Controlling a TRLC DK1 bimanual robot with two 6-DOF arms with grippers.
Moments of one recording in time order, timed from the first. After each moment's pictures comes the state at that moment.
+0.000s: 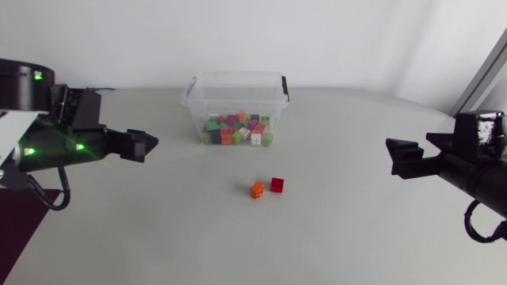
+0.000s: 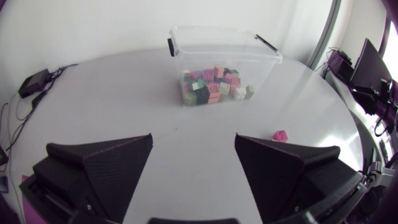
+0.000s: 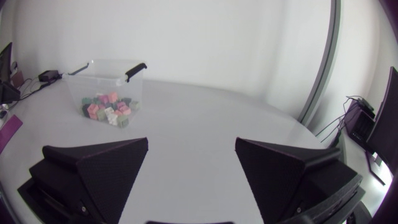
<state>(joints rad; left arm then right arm) -0.13 1.15 0.78 -0.30 0.18 0.03 0.02 0.80 0.51 -0.10 -0.02 -0.10</state>
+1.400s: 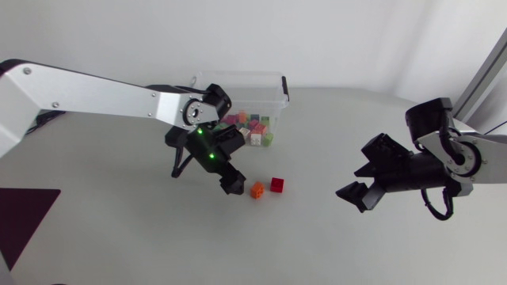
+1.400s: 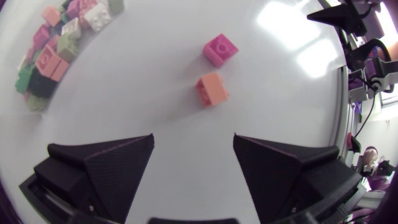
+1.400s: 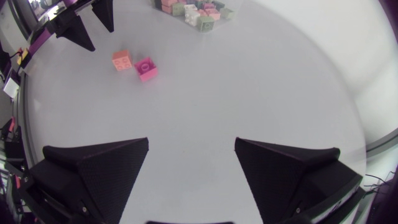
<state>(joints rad) -0.51 2.03 1.41 -0.72 0.29 0.42 0.05 1.40 0.70 -0.35 -0.33 -0.59</state>
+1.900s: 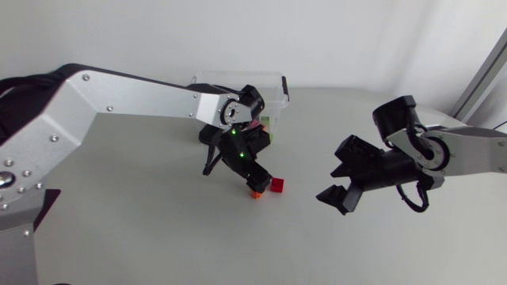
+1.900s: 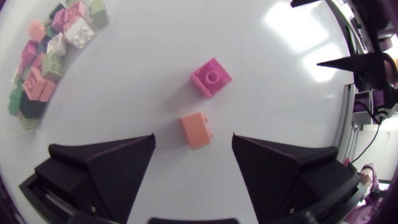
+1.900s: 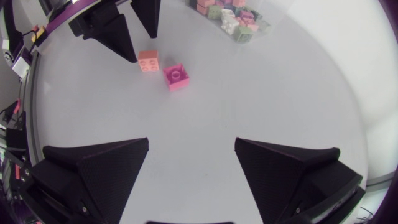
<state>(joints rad) -0.62 2.17 1.61 -0.78 0.22 0.27 0.20 1.49 0.77 -0.35 -0.33 -0.63</state>
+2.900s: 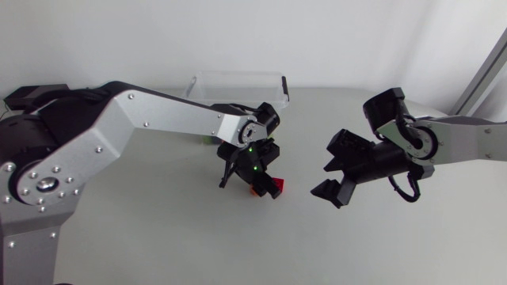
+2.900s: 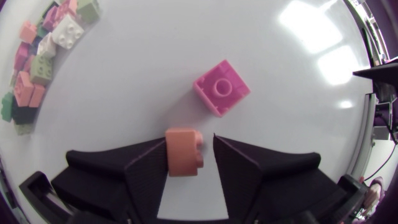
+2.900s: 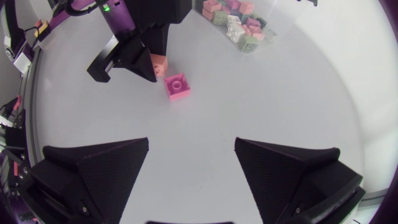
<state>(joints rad) -0.68 2.26 1.61 -0.68 0.11 0.19 0.22 1.54 0.84 -0.37 -0.33 -0.66</state>
